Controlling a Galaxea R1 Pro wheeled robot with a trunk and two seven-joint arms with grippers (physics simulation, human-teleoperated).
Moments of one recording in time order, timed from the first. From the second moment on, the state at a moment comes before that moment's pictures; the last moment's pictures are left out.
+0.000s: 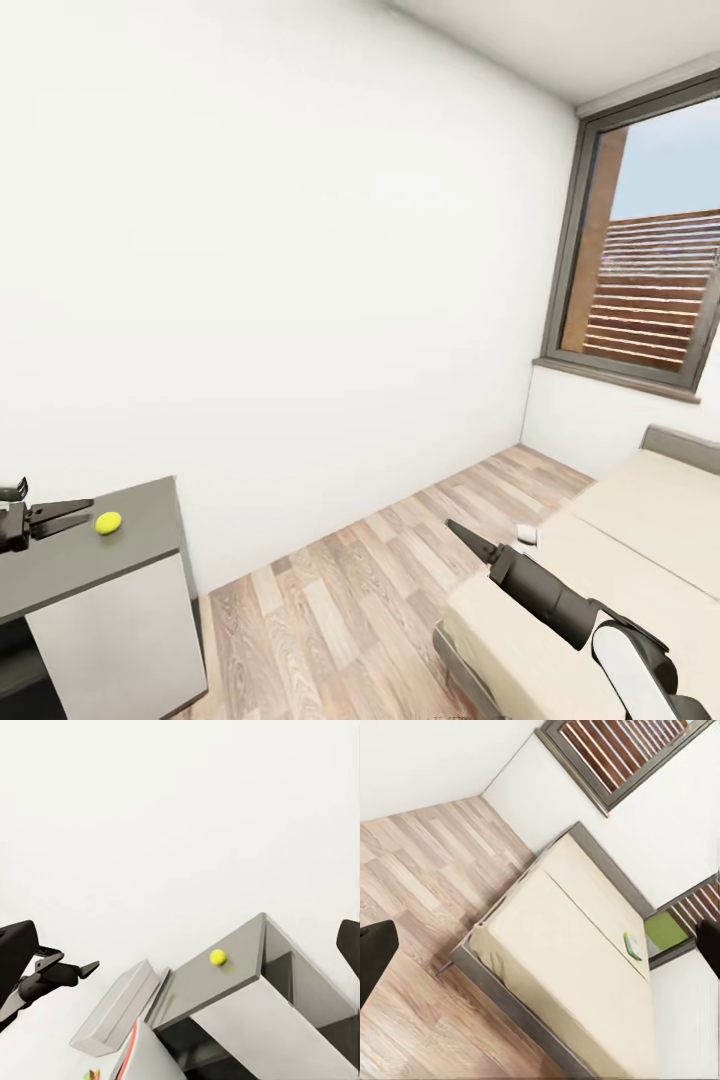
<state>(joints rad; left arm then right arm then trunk) -0.72 0.76 0.21 -0.49 0.14 0.70 -1.57 -0.12 -0.20 -0.01 -1.49 -0.93 0.55 0.66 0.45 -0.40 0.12</state>
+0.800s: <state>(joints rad) -0.72 0.76 0.21 -0.49 0.14 0.70 -1.57 -0.12 -0.20 -0.01 -1.49 -0.93 0.55 0.66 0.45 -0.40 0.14</state>
